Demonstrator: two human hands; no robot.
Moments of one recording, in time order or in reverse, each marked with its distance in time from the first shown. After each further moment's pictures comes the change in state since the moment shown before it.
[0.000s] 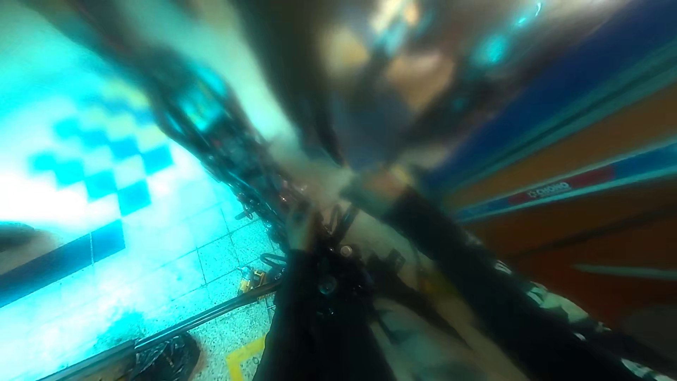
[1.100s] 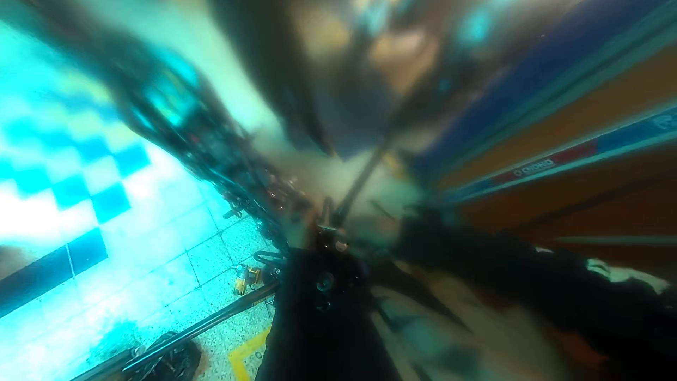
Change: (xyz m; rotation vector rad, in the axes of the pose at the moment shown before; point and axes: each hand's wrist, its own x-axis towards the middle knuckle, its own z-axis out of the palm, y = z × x) left_hand -0.021 0.029 0.028 -0.024 0.000 -0.097; right_hand -0.046 -0.053 0.036 1.711 -0.578 0.499
